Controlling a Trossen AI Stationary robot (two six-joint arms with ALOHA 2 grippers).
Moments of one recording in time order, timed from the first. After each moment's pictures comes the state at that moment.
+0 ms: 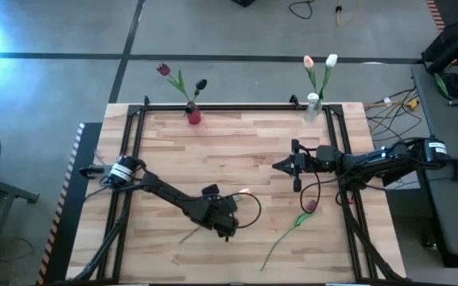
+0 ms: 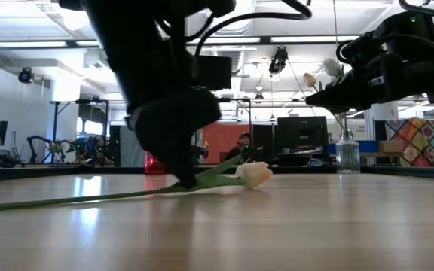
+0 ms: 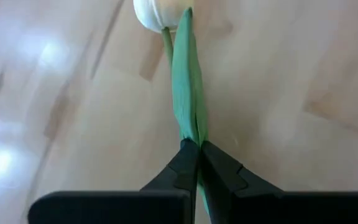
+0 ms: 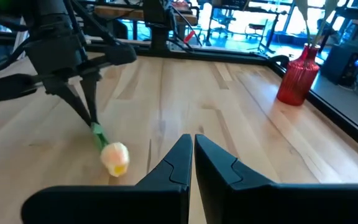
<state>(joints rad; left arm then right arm) -0.40 2.08 1.41 -0.66 -0.48 -0.69 -0.17 1.12 0.10 0.84 -0.14 -0.13</state>
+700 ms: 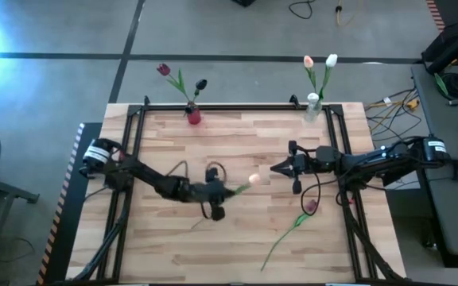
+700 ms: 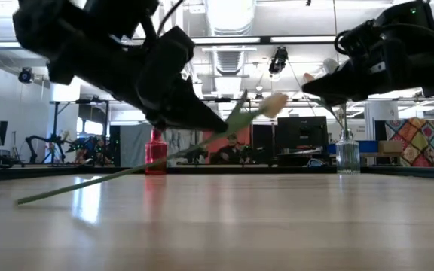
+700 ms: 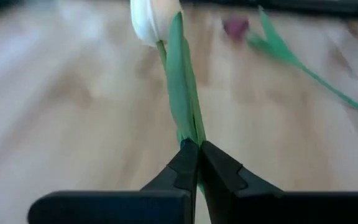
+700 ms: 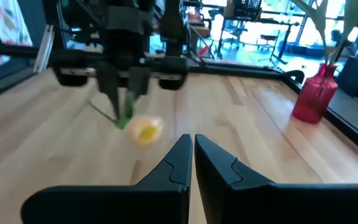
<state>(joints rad) -0.26 1.79 0.73 0.57 -0.37 -0.25 -0.13 1.13 0.14 0.85 -0.16 -0.11</state>
